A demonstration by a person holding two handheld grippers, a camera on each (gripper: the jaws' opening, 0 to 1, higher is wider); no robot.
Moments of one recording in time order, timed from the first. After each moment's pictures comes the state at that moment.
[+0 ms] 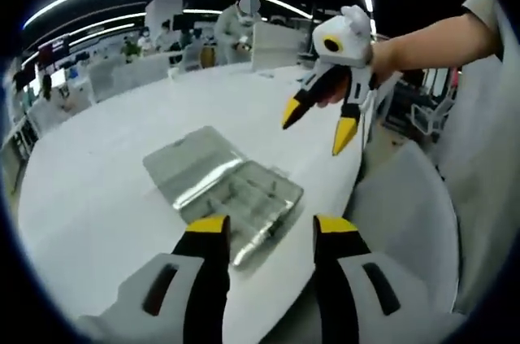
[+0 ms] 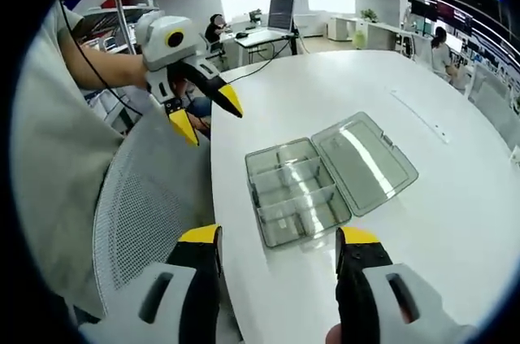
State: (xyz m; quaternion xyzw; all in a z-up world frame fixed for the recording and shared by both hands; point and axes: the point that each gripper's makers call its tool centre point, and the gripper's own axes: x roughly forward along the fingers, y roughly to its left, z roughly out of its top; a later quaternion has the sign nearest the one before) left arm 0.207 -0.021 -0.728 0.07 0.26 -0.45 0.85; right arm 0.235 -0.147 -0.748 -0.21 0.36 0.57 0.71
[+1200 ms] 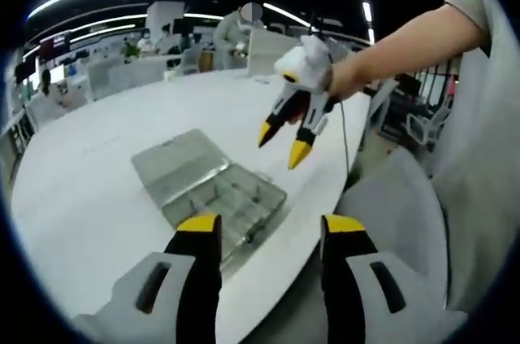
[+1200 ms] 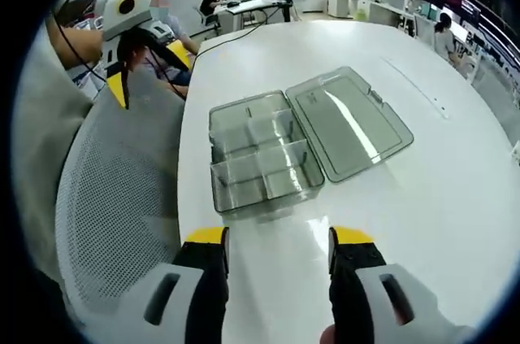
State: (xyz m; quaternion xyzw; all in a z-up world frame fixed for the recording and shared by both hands) left arm 0.190 -0.034 -0.726 0.05 0.26 -0.45 0.85; right arm 0.268 -0.173 -0.808 -0.27 0.40 0.55 0.69
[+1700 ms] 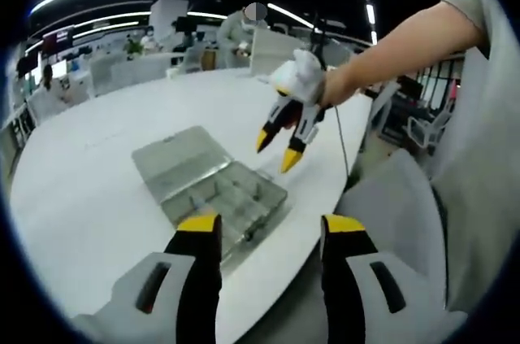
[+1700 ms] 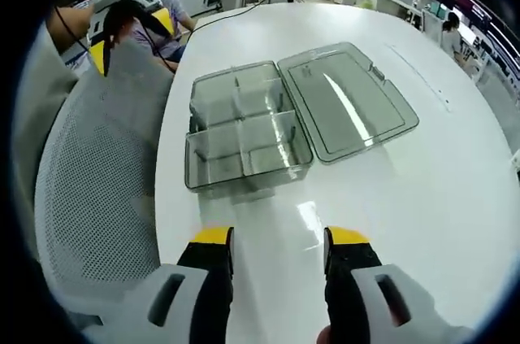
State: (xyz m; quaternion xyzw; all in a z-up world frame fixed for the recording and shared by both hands) left arm 0.190 -0.033 -0.729 0.04 0.26 -0.45 0.85; right arm 0.280 -0.186 -0.837 -0.31 0.41 0.54 0.66
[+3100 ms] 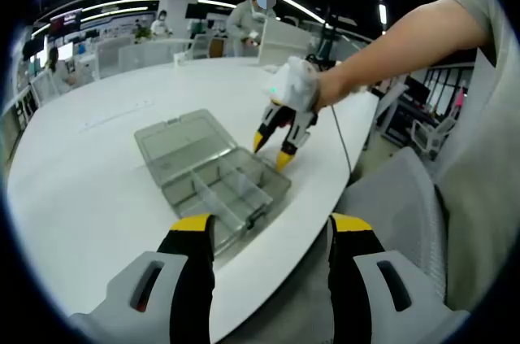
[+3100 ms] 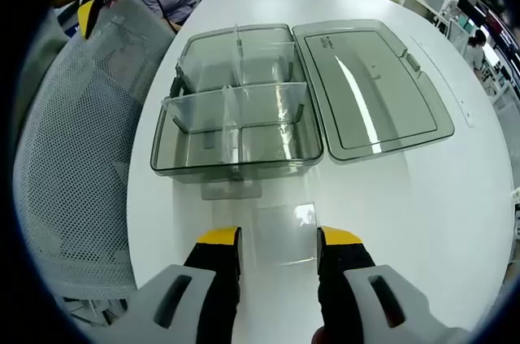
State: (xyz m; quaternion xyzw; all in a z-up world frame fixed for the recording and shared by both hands) left arm 0.189 -0.028 -0.743 0.03 0.30 -0.43 0.85; right arm 0.291 -0.182 -0.870 -0.39 0.41 0.55 0.61
